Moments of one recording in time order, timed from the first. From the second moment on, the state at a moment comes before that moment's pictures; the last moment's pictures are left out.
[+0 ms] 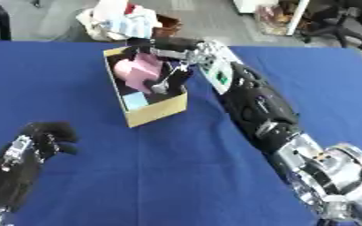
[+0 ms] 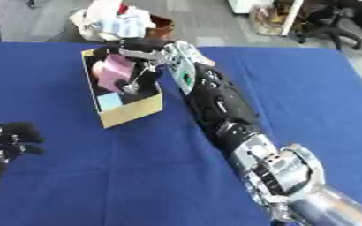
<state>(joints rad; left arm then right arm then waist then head) -0.17 0.20 -0.15 -1.80 0.13 0.00 -0.29 -1.16 -0.09 0.05 -0.69 0.99 -0.70 0.47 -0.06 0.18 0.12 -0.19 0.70</state>
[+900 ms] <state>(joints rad) -0.17 0.20 -0.15 -1.80 0.13 0.00 -0.28 -1.15 -0.10 0.07 -0.67 1.22 -0.78 0.39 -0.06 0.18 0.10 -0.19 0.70</state>
